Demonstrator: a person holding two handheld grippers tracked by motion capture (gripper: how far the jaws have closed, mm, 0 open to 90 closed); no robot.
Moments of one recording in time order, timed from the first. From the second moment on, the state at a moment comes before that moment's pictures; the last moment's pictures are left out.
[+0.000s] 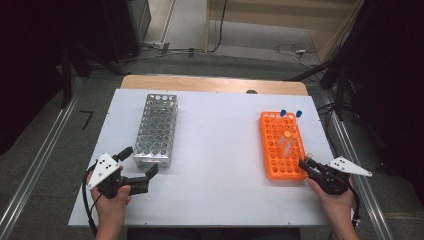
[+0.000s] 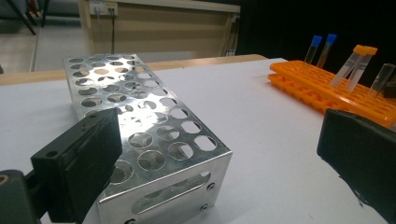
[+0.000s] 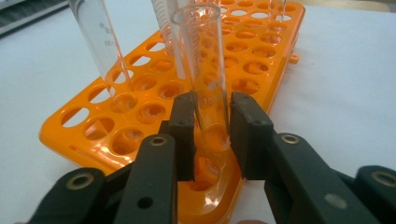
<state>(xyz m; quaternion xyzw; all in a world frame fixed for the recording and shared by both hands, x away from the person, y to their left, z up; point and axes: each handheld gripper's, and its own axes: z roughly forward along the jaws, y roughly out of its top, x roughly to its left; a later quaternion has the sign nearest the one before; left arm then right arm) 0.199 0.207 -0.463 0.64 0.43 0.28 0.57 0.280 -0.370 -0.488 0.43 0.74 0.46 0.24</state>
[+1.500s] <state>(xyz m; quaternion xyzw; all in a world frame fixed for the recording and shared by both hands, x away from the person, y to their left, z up) 0.195 0.152 -0.450 0.68 0.40 0.24 0.57 0.232 -0.287 -0.440 0.33 0.77 0.51 0.19</state>
